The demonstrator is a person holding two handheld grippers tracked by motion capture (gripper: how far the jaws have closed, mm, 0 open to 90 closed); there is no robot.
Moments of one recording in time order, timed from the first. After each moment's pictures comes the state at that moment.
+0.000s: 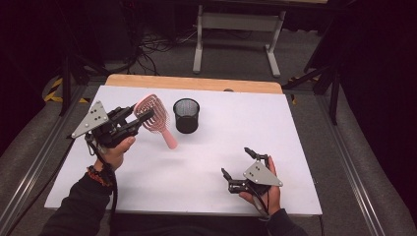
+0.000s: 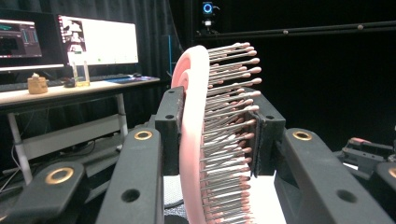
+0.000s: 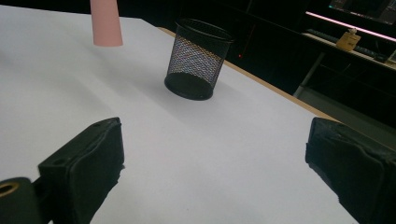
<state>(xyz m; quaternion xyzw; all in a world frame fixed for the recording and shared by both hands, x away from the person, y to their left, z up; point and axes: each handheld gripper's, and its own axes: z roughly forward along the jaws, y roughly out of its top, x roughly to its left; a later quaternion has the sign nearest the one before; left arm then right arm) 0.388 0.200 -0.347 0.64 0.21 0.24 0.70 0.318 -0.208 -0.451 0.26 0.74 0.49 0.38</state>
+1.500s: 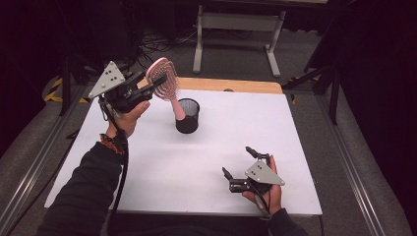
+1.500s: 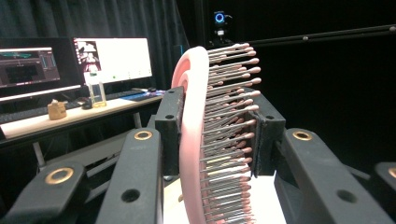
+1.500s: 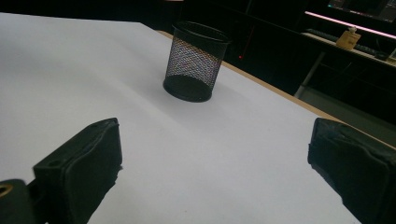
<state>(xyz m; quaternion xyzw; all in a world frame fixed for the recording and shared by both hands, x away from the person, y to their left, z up) 0.436 0.163 -0.283 0.64 0.20 0.28 0.68 0.320 -0.211 -0.450 0.26 0.74 0.49 0.38</state>
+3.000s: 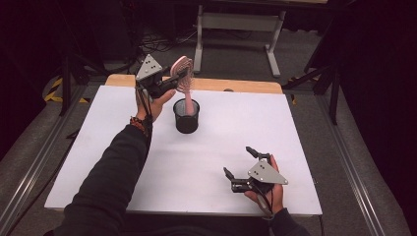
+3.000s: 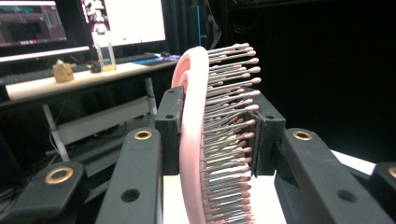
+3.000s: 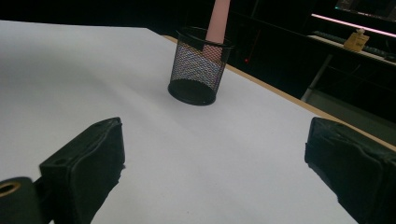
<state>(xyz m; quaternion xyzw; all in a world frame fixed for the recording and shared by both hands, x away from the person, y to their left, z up) 0.519 0.114 -0.319 0.68 0.25 0.28 0.63 0.320 -0.216 -0.447 0.26 0.74 0.51 0.37</state>
